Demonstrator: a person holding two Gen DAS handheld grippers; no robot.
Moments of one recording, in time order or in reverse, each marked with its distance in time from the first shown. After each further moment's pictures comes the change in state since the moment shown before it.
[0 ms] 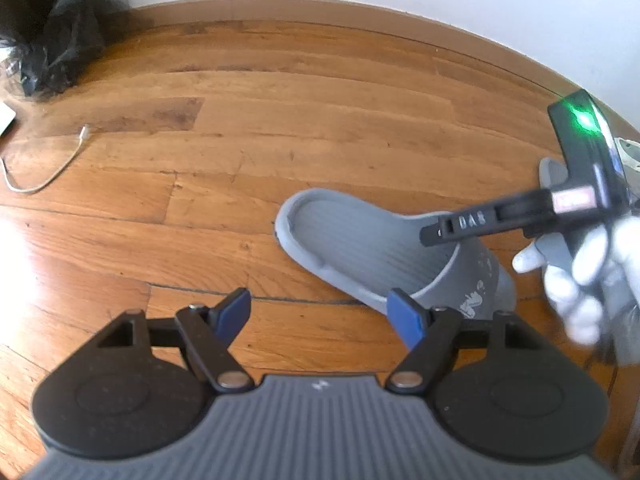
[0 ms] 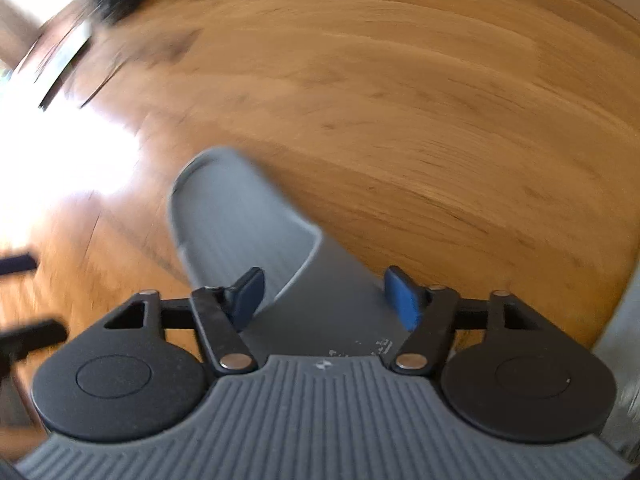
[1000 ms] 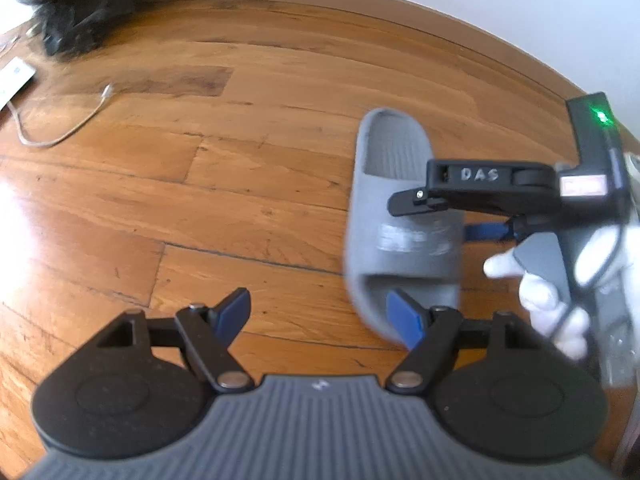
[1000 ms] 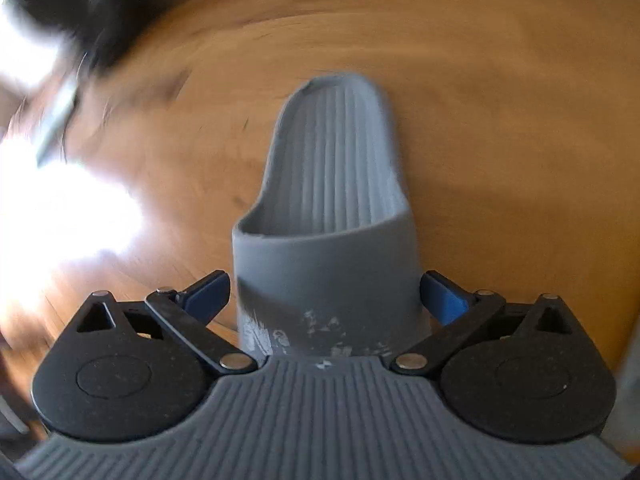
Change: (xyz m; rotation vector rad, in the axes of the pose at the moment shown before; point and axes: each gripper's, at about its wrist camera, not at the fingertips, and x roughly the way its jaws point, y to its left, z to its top) left arm 0.002 0.024 -0.026 -0.100 0.017 0.005; right arm 0.022 0.014 -0.015 0.194 -0.052 0.186
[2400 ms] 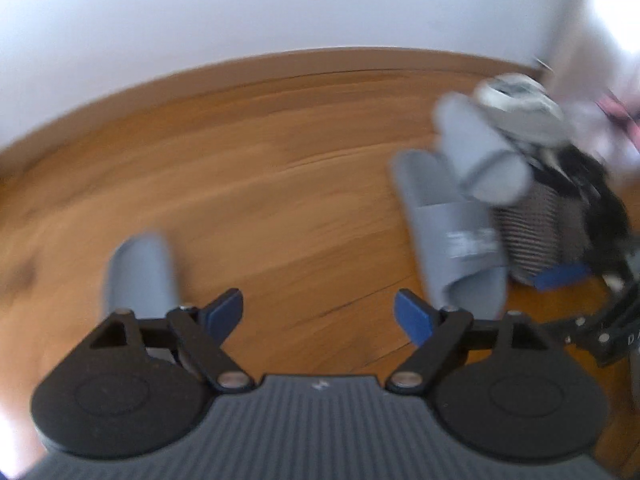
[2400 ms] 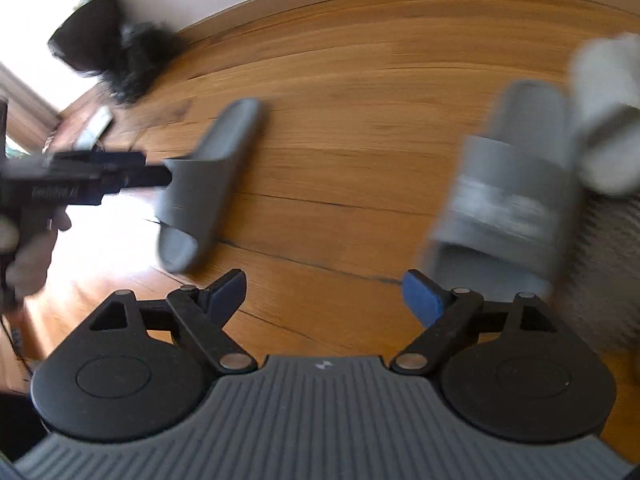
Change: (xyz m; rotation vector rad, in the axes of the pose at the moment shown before) left arm 0.037 -0.221 0.032 0.636 -0.142 -0.283; right arm -0.204 -0.150 -0.092 -0.146 -0.169 -0.071
